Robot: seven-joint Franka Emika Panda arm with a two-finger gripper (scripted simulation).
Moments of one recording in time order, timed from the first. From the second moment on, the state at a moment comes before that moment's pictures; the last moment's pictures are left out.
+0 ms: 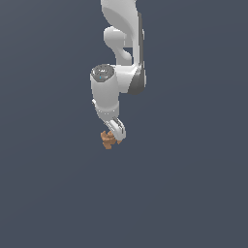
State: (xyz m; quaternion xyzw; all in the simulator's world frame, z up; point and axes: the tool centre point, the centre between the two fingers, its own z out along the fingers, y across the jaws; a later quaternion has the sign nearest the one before) arm -0.045 -0.062 0.128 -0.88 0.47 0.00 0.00
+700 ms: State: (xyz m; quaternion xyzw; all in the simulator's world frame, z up) arm -0.047 -0.064 0.108 -0.88 0.48 0.00 0.00
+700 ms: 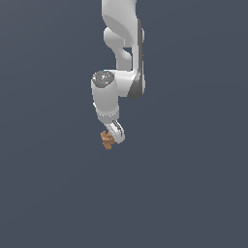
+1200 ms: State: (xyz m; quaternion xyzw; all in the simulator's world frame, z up) arm -0.048 -0.064 0.077 -0.88 0.48 0.00 0.00
